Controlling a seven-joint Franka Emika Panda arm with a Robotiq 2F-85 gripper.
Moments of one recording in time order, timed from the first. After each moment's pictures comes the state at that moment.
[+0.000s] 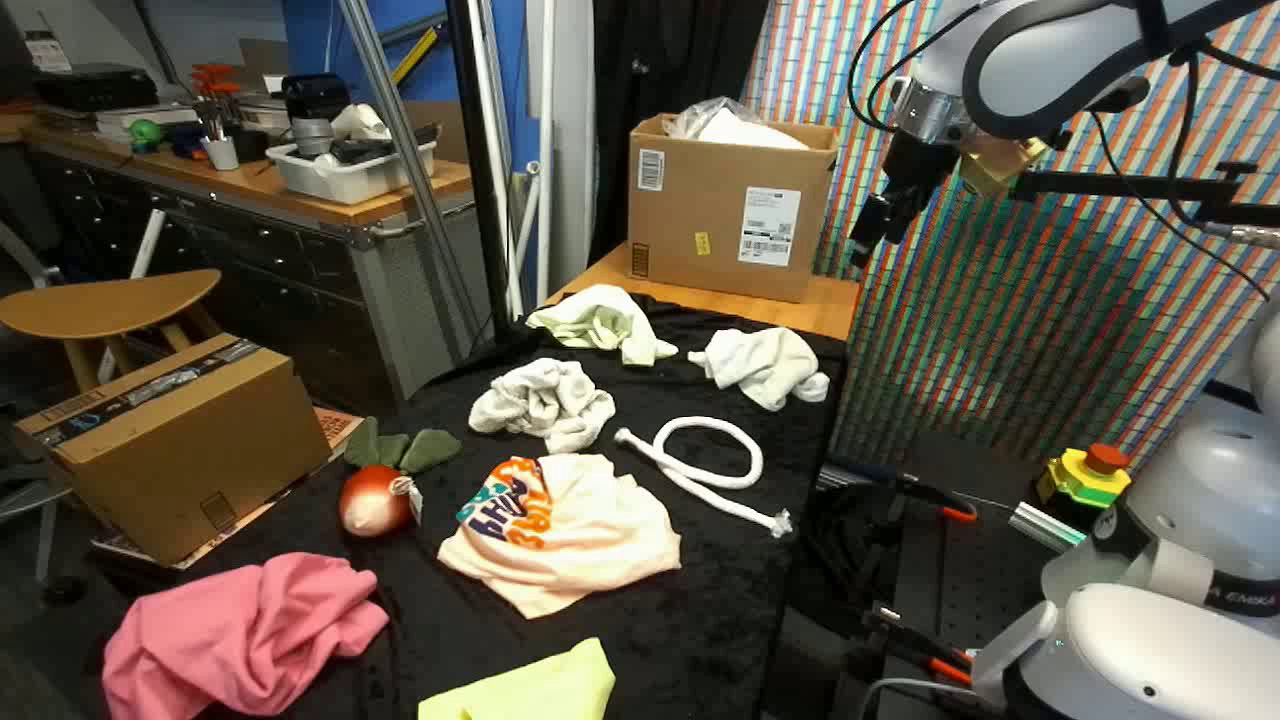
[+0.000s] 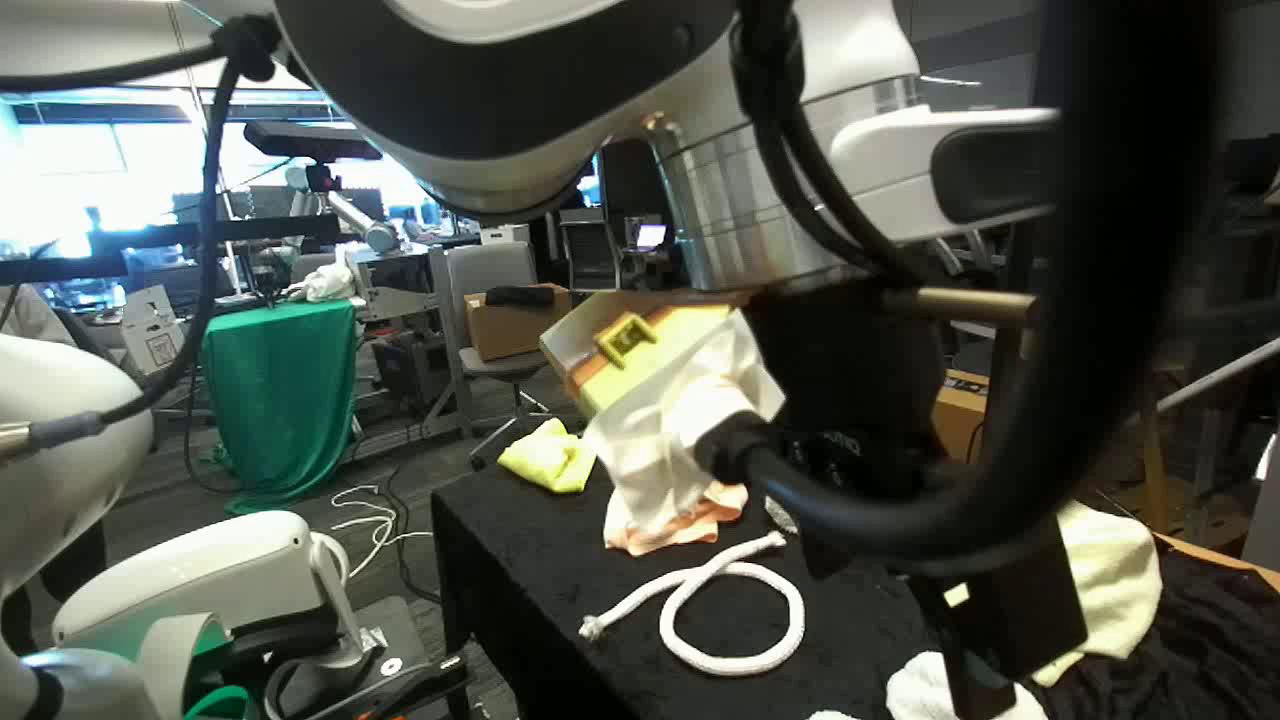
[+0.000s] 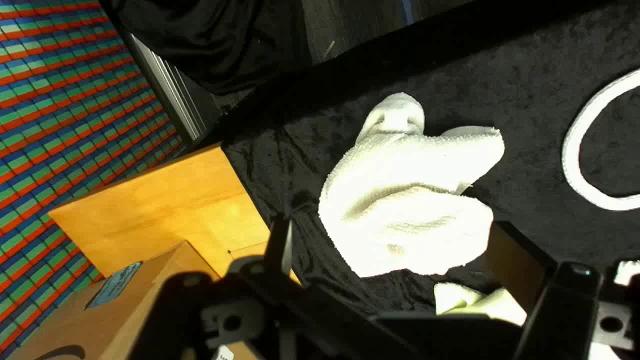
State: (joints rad) arm -0.32 -0.54 -0.21 -2.71 -0.31 2.40 -0.04
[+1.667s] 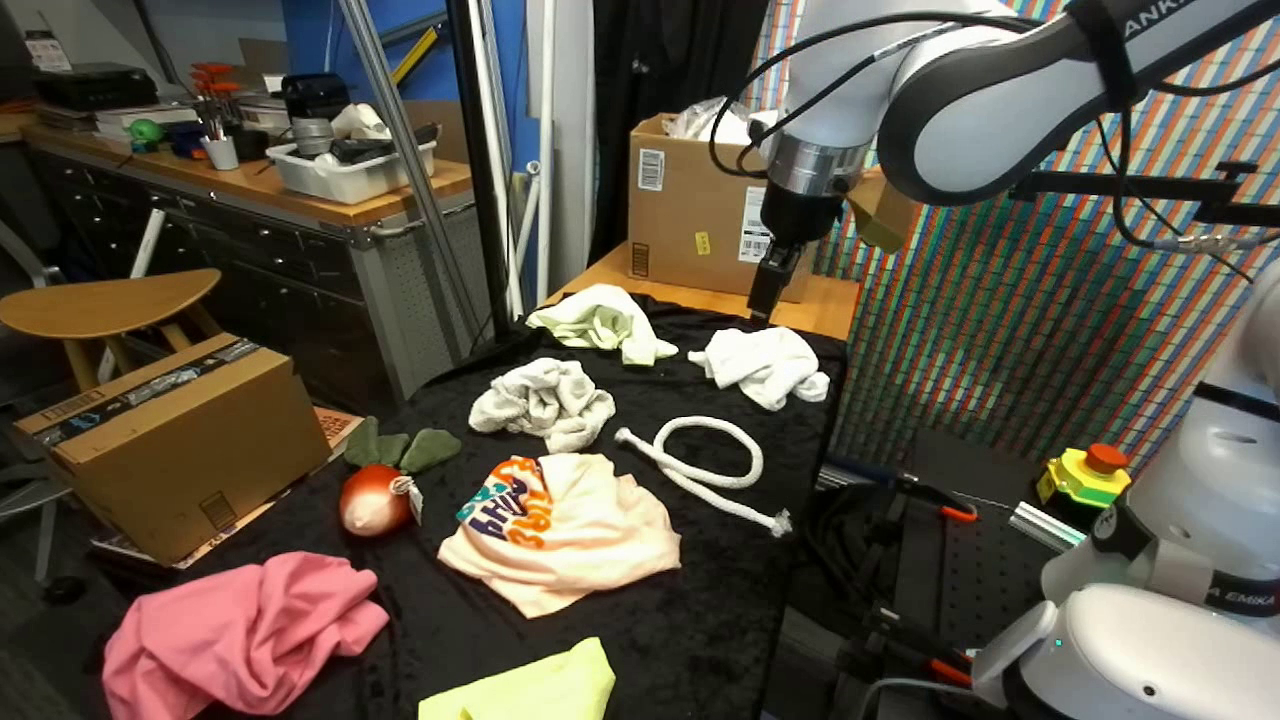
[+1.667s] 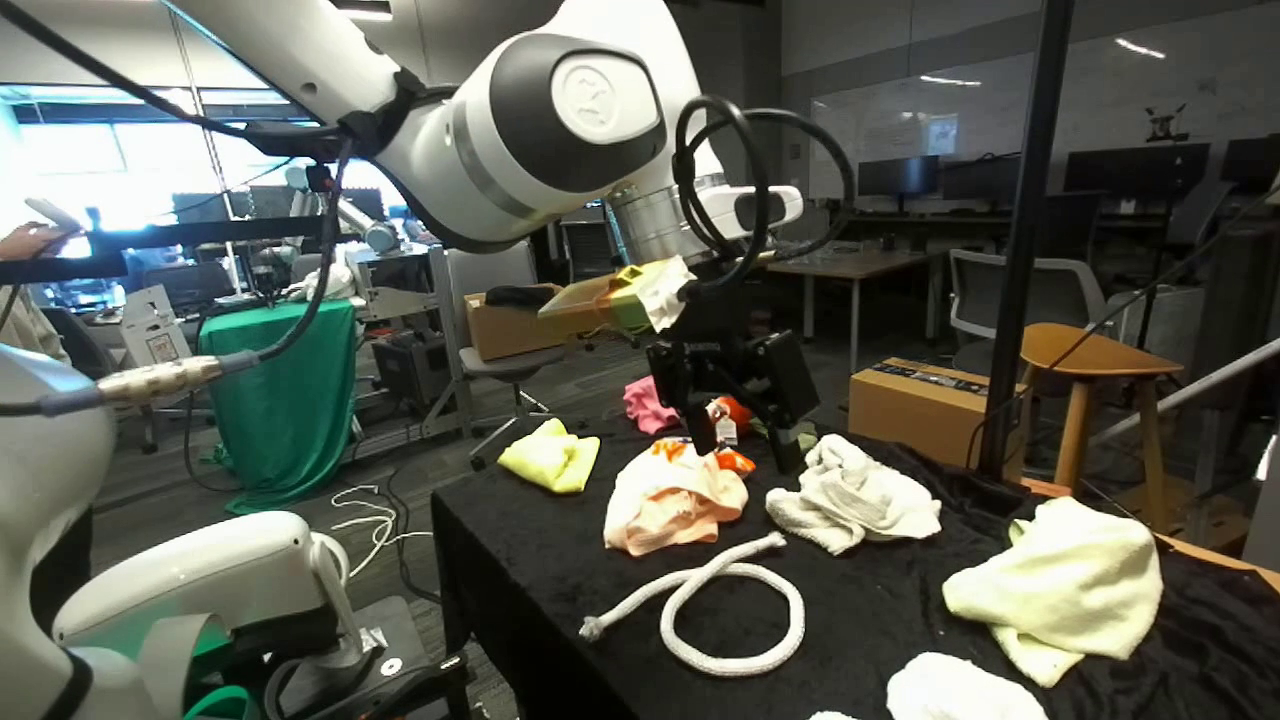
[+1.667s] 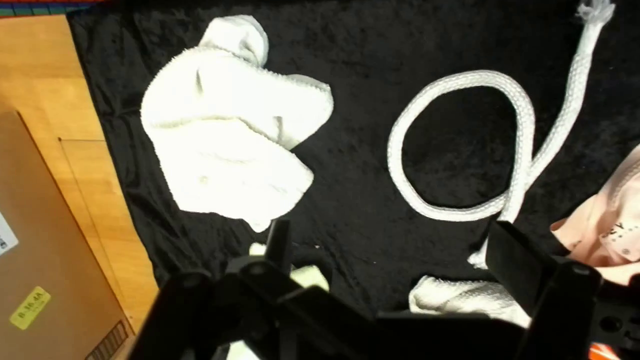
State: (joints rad) arm -0.11 -0.37 0.10 -2.63 -0.31 2.41 0.11
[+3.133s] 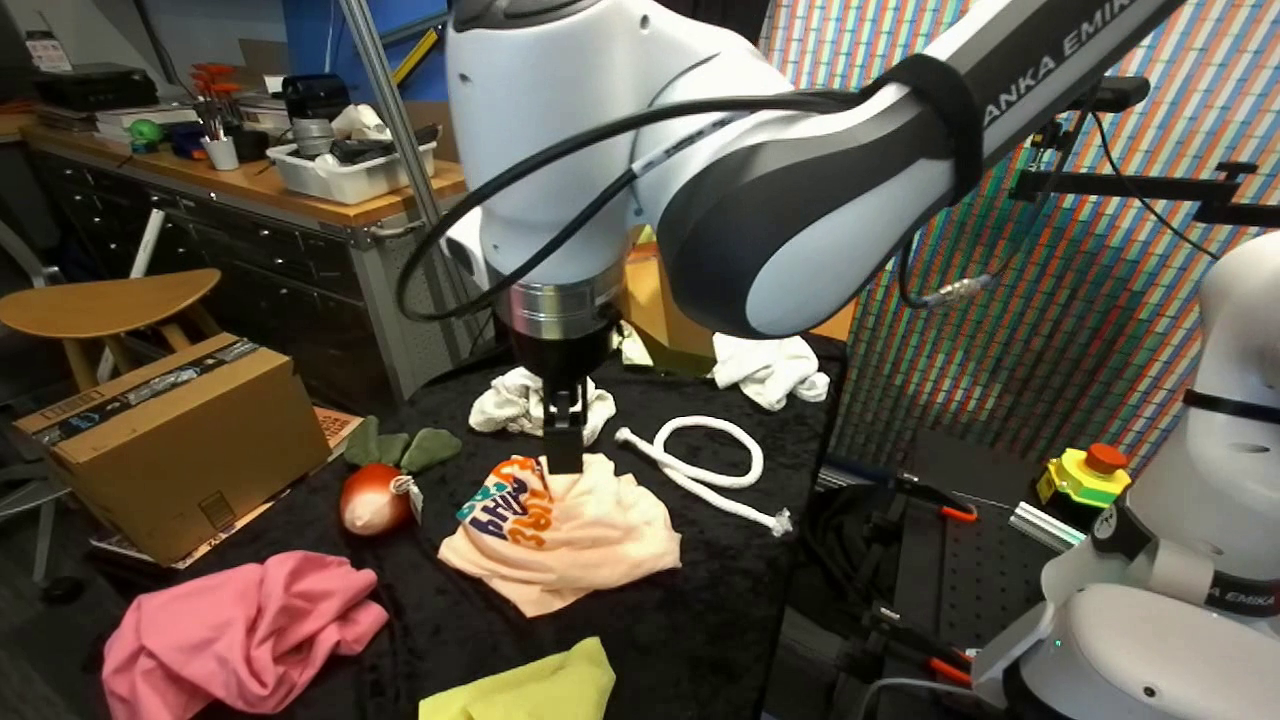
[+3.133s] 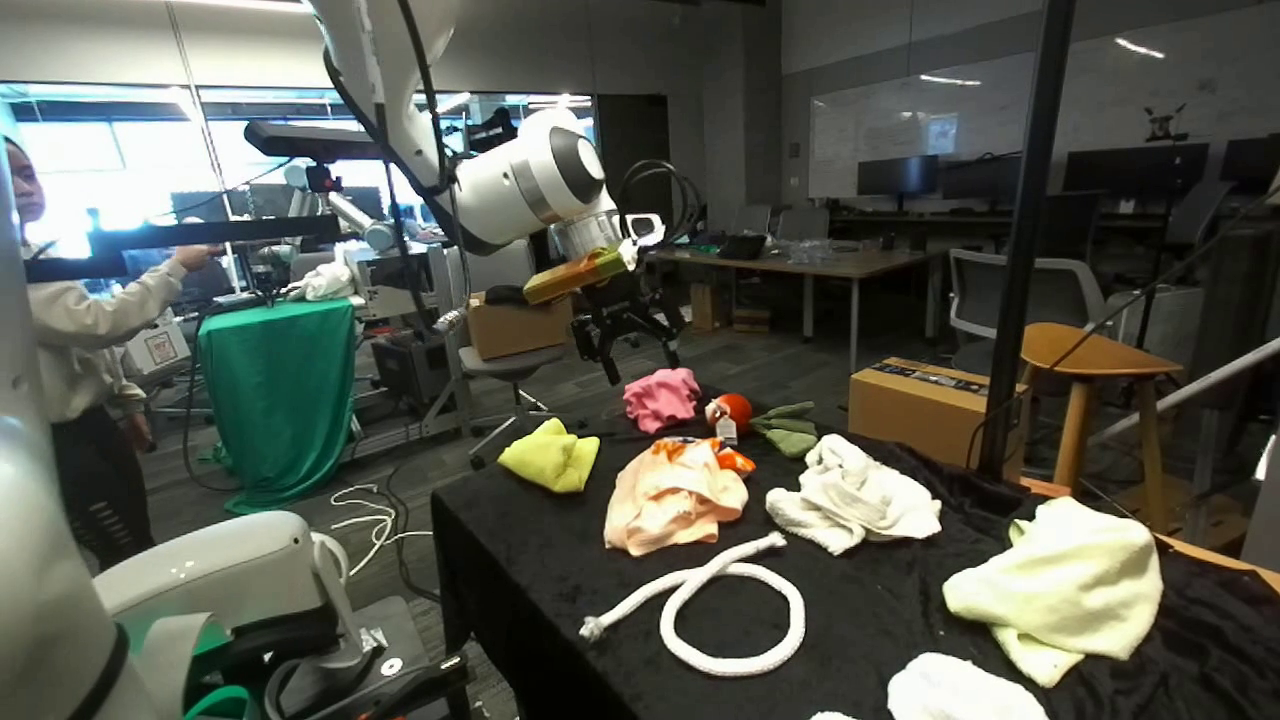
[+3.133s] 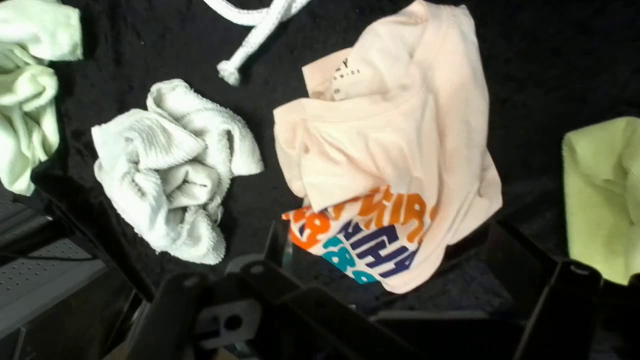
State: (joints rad) arm 0.27 0.17 0.27 -2.09 -0.49 2.23 0.22
